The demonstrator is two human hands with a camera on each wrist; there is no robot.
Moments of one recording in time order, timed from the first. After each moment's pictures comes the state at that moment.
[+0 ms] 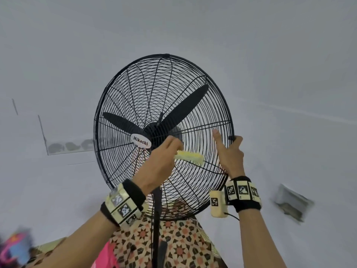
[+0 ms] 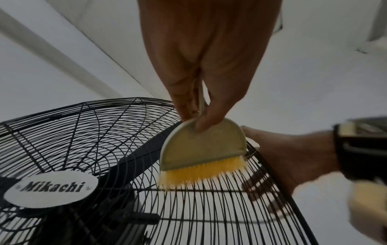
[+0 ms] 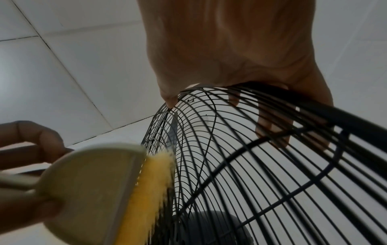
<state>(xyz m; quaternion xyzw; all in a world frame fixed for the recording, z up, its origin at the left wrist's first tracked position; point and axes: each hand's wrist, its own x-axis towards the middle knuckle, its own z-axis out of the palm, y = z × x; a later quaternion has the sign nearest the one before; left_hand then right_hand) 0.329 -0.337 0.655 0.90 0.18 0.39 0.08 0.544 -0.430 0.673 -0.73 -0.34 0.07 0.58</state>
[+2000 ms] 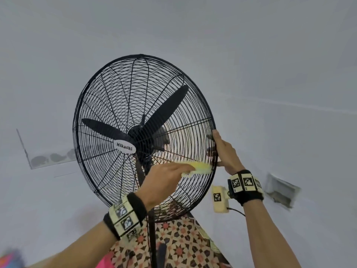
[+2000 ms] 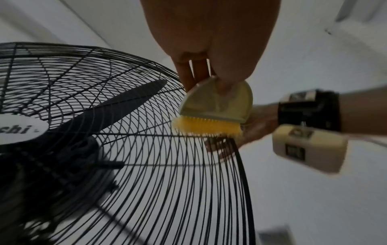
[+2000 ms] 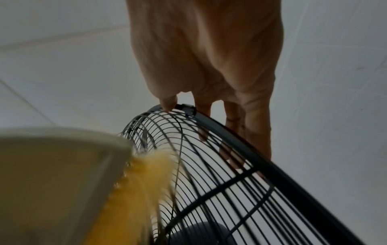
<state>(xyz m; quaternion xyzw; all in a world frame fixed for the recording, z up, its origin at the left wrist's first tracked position) 0.364 -0.362 0.620 0.90 0.01 0.43 -0.08 0.587 -0.449 0.667 -0.69 -0.37 0.20 0.59</state>
